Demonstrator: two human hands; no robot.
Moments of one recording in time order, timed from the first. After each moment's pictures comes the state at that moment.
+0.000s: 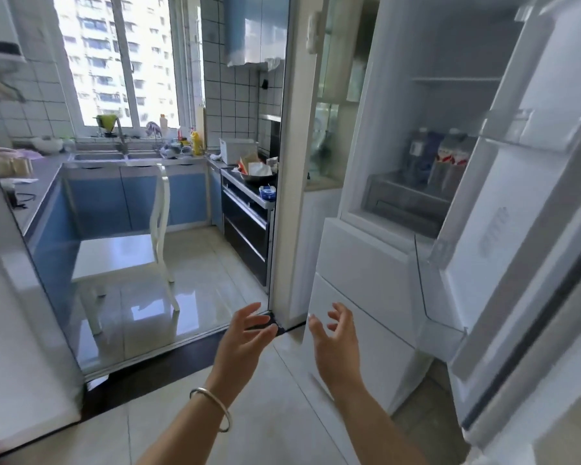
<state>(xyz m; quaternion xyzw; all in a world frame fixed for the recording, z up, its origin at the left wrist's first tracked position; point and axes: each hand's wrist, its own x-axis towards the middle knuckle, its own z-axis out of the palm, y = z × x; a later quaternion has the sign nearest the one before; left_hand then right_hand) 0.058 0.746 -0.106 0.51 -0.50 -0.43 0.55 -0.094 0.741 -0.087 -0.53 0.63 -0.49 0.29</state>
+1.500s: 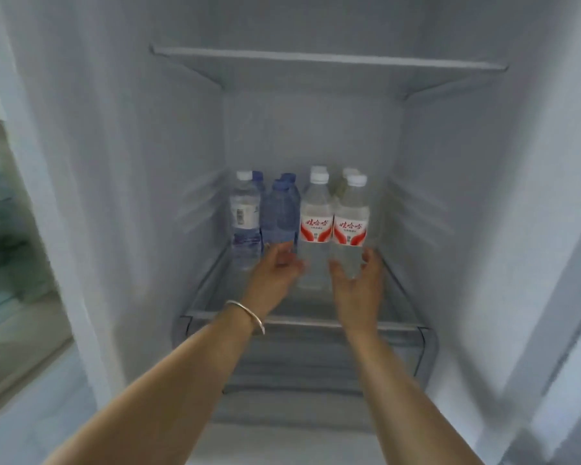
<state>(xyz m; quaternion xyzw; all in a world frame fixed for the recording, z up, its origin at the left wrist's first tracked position) -0.397 -0.022 0.044 0.20 -0.71 -0.59 0.32 -0.465 0.086 0.034 -0.20 0.72 -0.65 -0.13</state>
